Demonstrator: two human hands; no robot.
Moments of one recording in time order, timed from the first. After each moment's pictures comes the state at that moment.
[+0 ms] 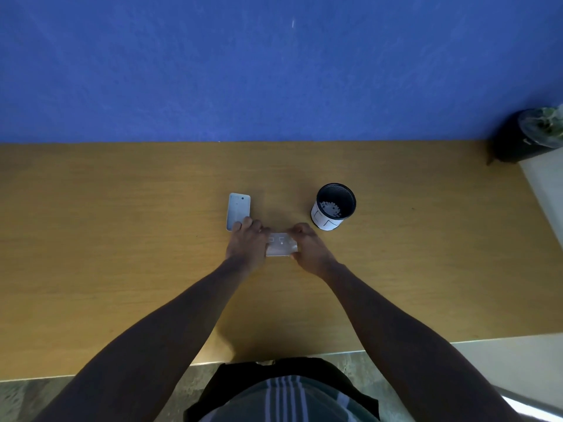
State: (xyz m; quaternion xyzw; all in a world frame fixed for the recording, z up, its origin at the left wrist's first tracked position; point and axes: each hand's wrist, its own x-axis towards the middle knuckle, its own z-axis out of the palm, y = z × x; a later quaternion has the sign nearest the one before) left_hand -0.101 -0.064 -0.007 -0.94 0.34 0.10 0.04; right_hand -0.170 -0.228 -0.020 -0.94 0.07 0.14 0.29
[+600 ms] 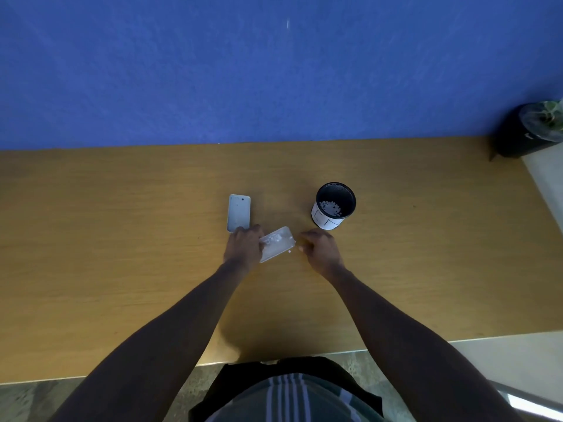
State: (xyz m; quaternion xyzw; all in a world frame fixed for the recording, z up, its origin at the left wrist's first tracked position) left_hand -0.098 -0.059 -0.011 -0.95 0.21 0.16 -0.16; right_hand -0.182 -0.241 -0.032 -0.93 0.15 0.04 0.32
